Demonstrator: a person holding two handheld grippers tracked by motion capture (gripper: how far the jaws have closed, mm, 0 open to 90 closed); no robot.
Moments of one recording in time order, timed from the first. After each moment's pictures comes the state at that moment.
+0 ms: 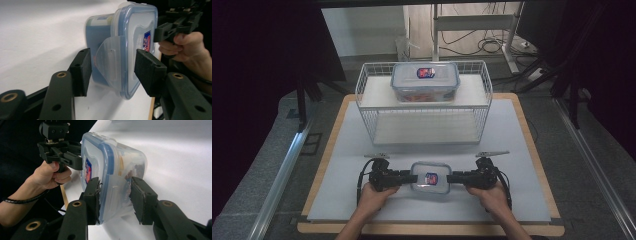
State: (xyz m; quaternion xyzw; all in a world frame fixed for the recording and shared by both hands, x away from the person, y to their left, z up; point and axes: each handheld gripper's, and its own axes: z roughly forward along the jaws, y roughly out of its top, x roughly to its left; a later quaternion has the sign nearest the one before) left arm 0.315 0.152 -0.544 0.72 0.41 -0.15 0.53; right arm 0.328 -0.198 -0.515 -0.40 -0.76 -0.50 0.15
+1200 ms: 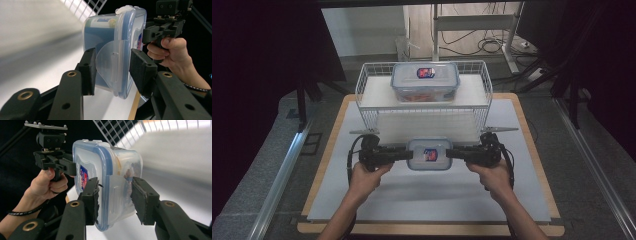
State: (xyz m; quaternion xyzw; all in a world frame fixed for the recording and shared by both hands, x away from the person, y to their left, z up) left arm 0.329 0.168 -0.440 0.72 0.38 -0.10 0.57; right arm 0.349 -0.188 -0.429 -0.37 -0.74 -0.56 0.10
